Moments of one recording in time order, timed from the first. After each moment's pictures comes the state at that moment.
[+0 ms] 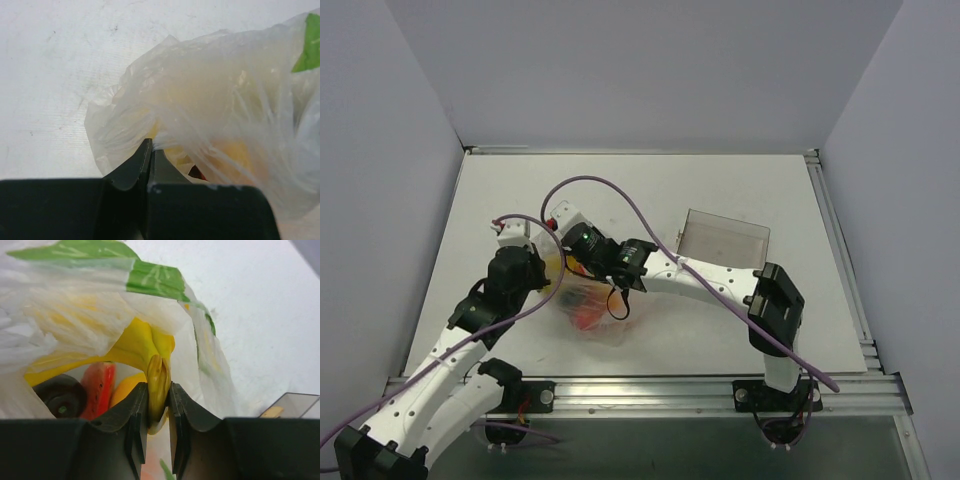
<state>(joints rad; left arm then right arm) -0.46 0.74 0.62 -0.40 -0.35 -0.43 1.11 1.89 1.59 -0.40 0.46 0.02</state>
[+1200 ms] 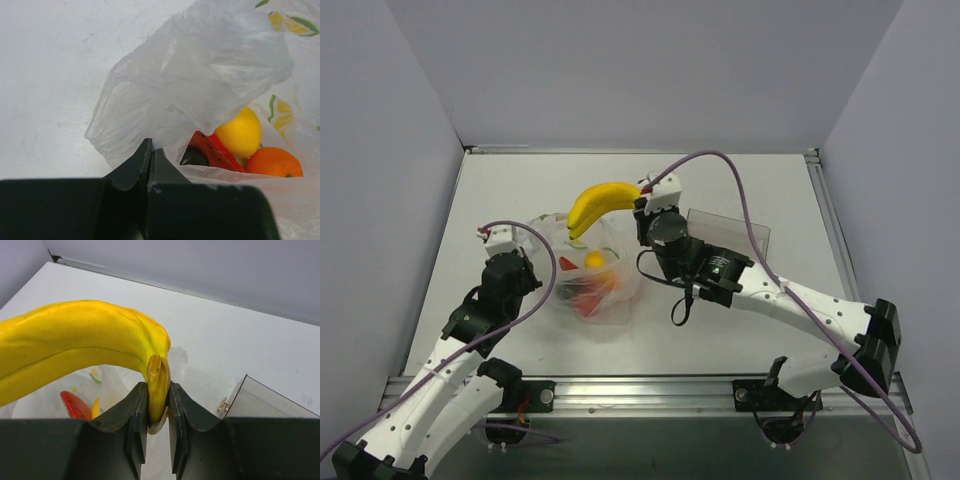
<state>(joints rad) -0.44 0.65 0.60 -0.43 -0.47 -0.46 1.06 1.41 1.21 -0.06 0.73 0.12</state>
